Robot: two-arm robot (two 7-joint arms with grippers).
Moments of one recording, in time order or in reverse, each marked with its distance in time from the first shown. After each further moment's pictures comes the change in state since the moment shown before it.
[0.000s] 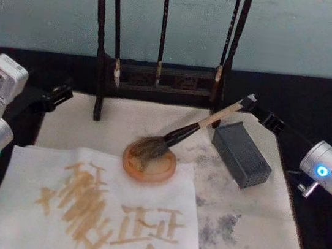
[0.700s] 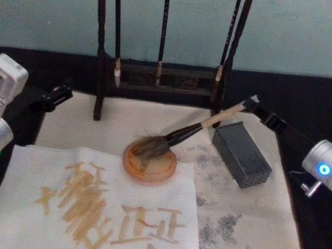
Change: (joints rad) left arm 0.000 0.000 0.000 0.000 0.000 0.000 0.000; right arm -0.003 0.033 -0.017 -0.048 0.026 0.009 -0.090
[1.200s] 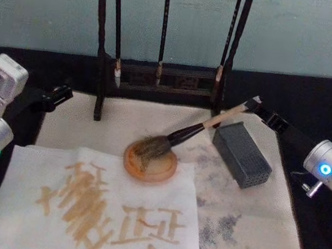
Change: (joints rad) left arm 0.000 0.000 0.000 0.000 0.000 0.000 0.000; right arm -0.003 0.007 -0.003 -0.010 0.022 0.000 -0.031
